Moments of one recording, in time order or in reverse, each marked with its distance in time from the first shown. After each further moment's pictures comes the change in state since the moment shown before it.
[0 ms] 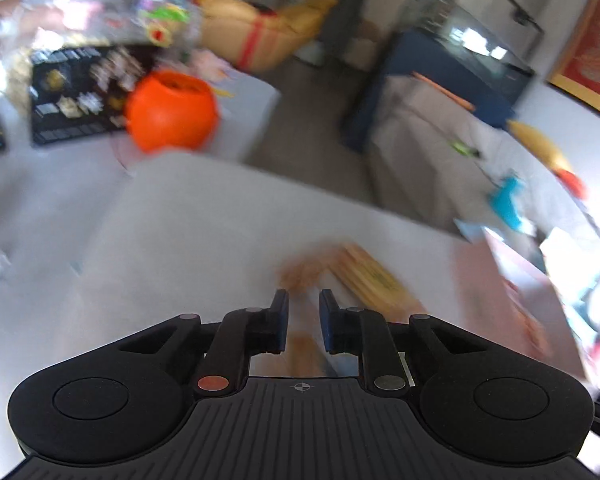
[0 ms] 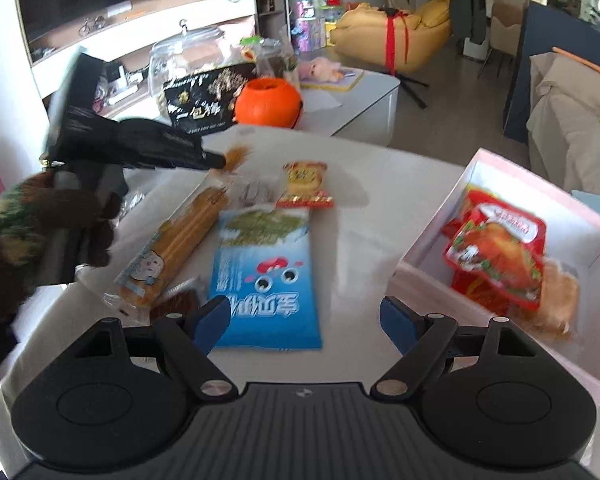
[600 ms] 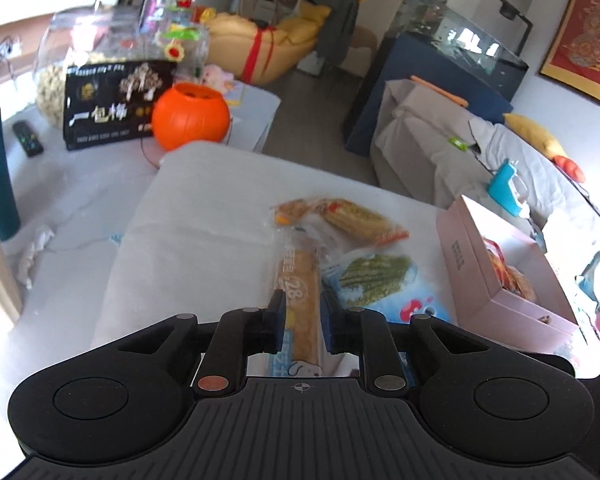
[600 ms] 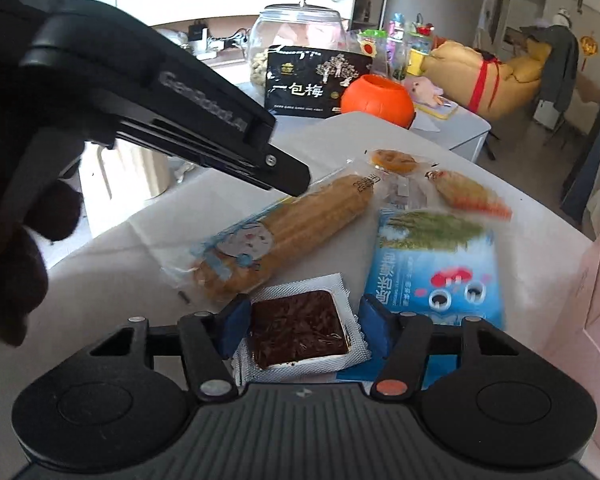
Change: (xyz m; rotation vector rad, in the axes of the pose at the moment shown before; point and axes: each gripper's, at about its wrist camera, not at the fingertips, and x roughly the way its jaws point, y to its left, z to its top) left arm -0.066 -0.015 -0.046 0.055 -0.070 0.076; right arm 0.052 0.101 -0.022 -0.271 -0.046 0.074
